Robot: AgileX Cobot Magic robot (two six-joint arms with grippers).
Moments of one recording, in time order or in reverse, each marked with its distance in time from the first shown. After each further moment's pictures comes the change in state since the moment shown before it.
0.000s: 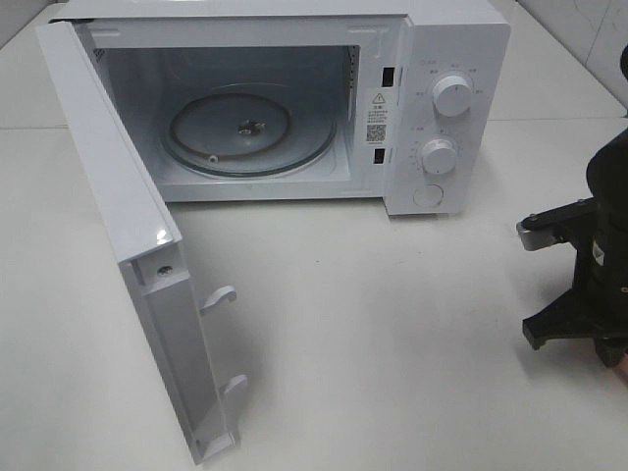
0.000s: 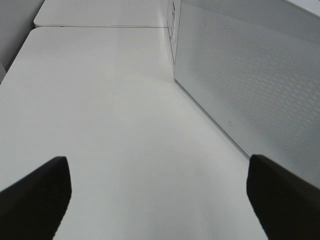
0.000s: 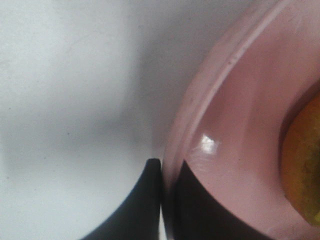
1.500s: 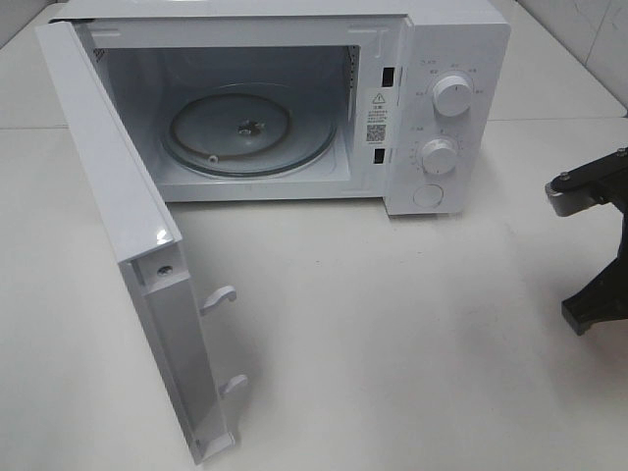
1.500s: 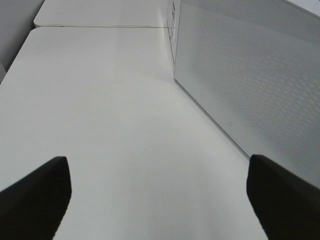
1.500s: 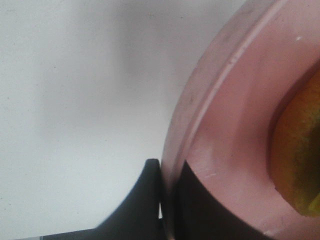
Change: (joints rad) left arm 0.000 0.000 0.000 0.000 0.000 0.000; right arm 0.123 -0.264 0.001 -0.049 0.270 0.026
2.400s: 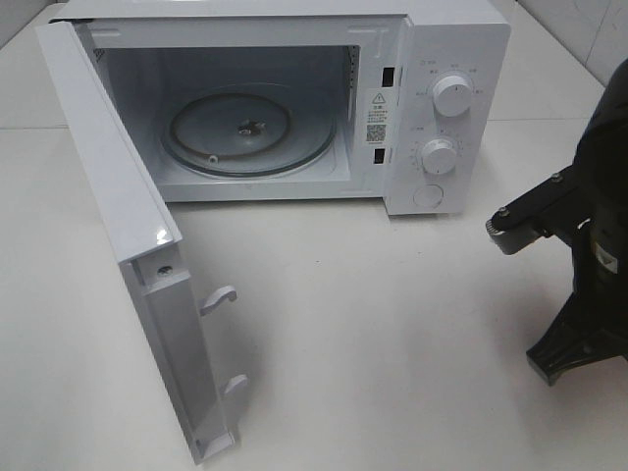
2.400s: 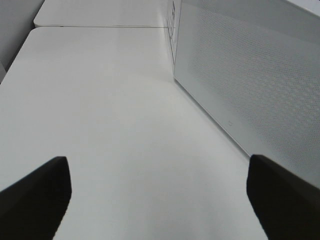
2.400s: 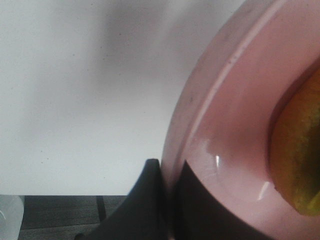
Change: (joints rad) left arm 0.000 0.000 0.000 0.000 0.000 0.000; right arm 0.269 -0.001 0.000 0.001 0.112 0.057
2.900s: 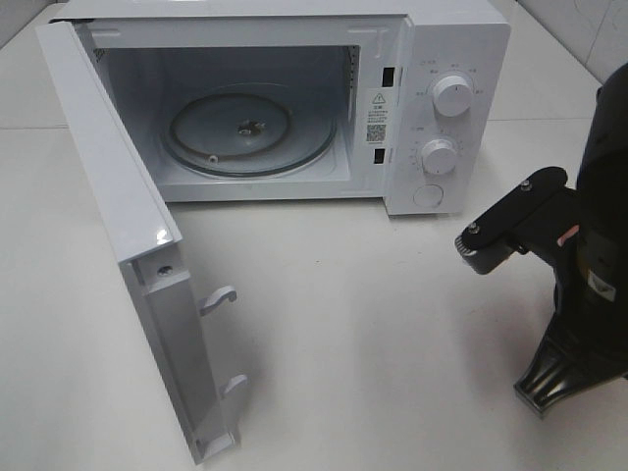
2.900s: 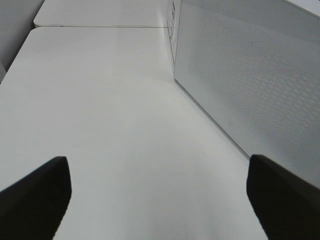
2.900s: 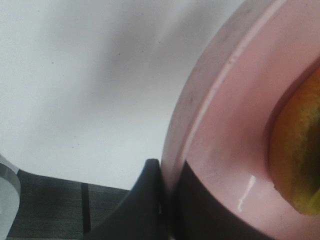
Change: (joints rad) left arm 0.000 0.000 0.000 0.000 0.000 0.000; right arm 0.159 -0.061 0.014 -0.001 0.023 0.004
